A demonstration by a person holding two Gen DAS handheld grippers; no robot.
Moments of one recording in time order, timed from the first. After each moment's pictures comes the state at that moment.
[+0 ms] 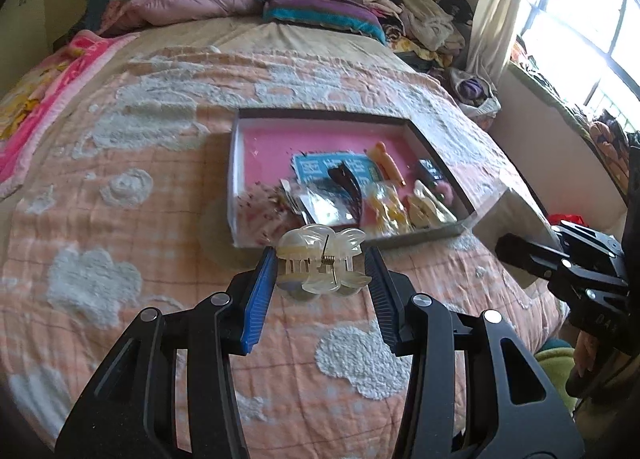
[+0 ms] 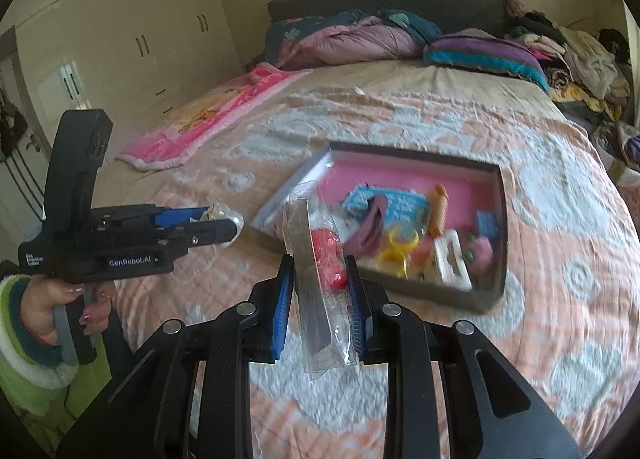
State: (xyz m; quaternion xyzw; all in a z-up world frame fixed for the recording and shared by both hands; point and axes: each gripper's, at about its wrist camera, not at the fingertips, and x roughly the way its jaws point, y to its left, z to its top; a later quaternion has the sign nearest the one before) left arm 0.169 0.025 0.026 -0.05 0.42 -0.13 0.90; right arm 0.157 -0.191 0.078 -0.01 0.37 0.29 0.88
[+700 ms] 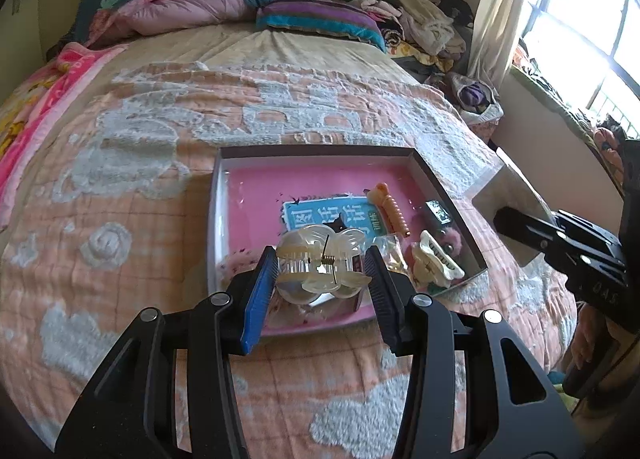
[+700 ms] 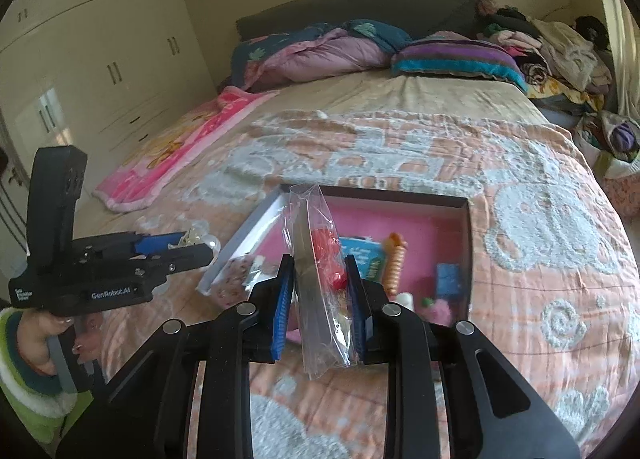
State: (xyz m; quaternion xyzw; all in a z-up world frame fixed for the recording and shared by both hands) left arm 0.236 0.004 0.034 -0.04 0.42 -0.14 0.90; right arm 0.236 -0.221 0.086 0.02 0.37 0.25 0.90
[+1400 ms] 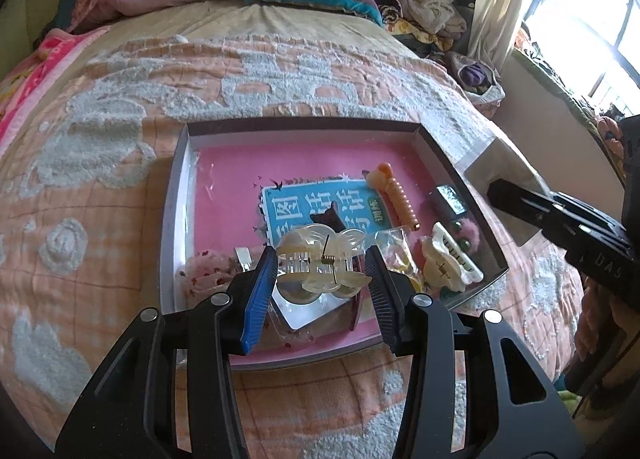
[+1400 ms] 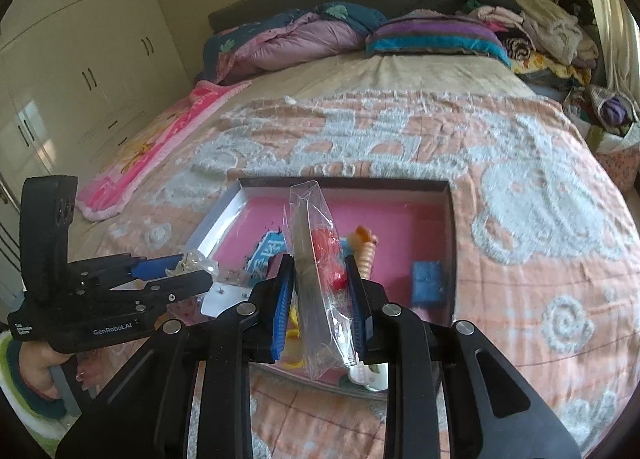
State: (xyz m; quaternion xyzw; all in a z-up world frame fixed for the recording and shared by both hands) left arm 0.269 -0.018 -0.008 -0.04 0.46 -0.15 0.88; right arm 0.278 -0.231 0.048 0.04 0.40 0.22 0.89
